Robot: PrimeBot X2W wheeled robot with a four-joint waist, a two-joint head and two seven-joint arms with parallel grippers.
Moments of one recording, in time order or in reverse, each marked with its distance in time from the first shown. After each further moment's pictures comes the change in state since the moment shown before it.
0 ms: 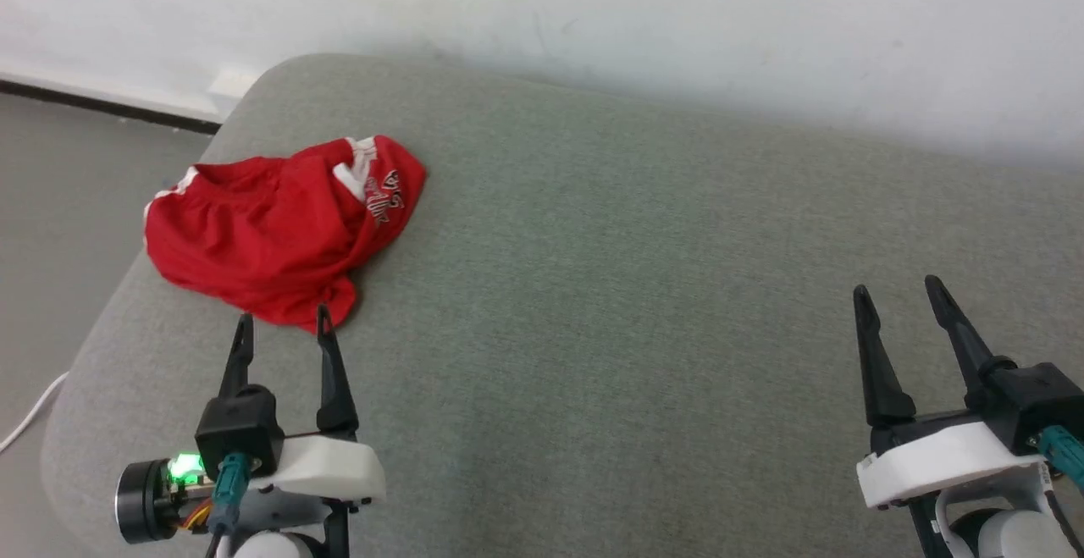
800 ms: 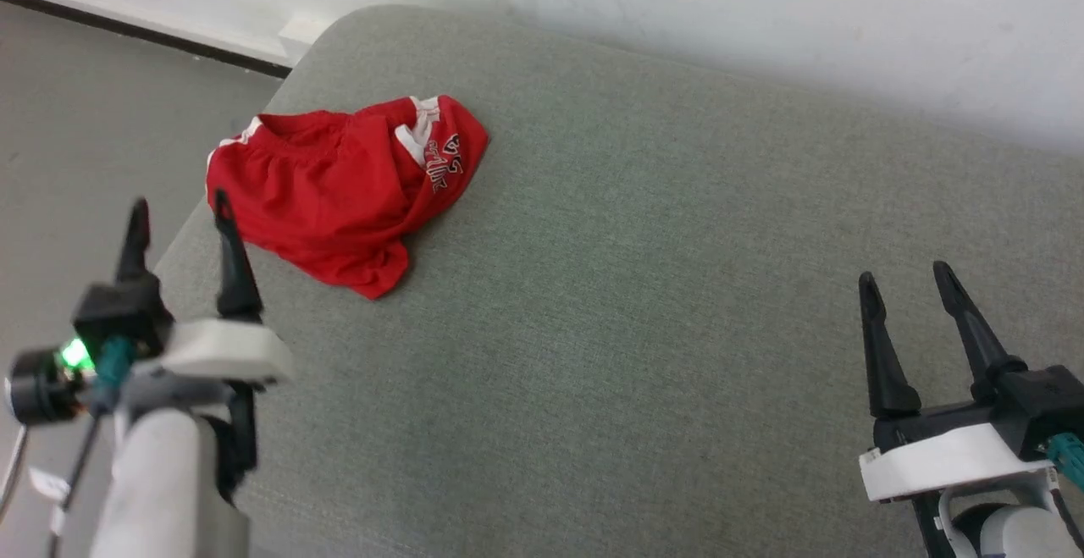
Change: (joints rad) left arm -0.230 0.079 0.120 0.141 -0.060 -0.072 -0.052; right arm -0.002 0.001 0.002 -0.021 -0.018 0.000 -0.051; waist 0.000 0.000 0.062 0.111
